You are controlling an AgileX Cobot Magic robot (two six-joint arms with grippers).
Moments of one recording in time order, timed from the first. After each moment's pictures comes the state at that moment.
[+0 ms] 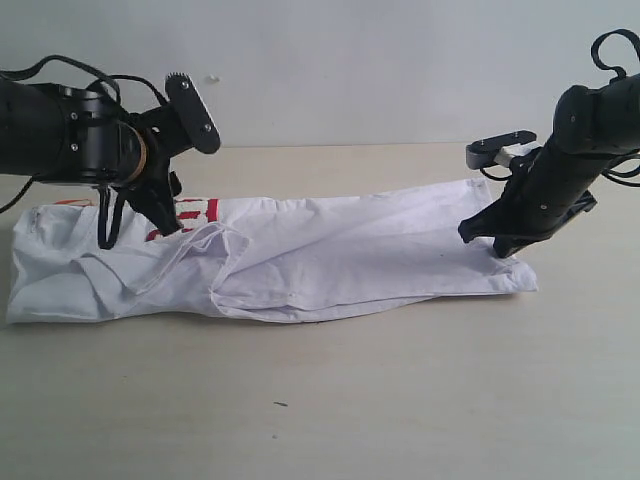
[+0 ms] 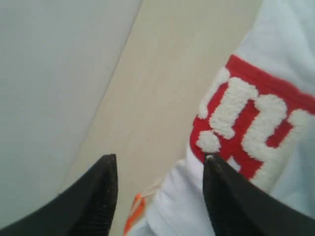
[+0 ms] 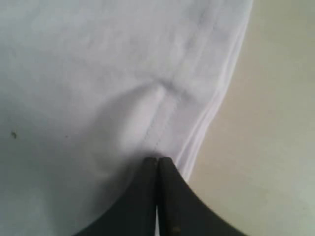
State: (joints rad) left arm -0.47 1.93 -1.21 1.28 0.41 -0.49; right arm -0.05 2.16 -1.40 0.09 0.61 -0.26
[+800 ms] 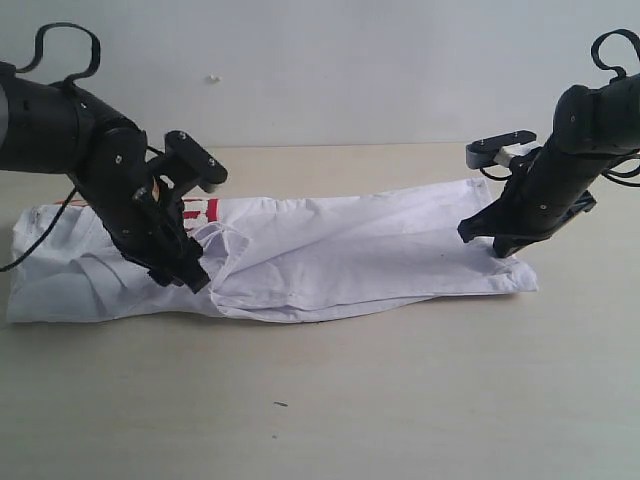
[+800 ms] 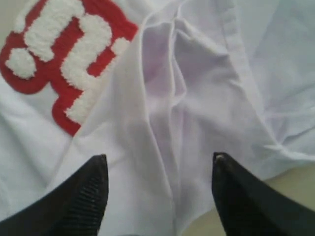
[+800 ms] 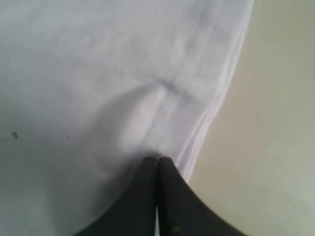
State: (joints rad) left arm -0.47 1.98 -1.25 0.29 0.60 0.13; right arm -0.05 2.16 -1.40 0.09 0.61 -0.26
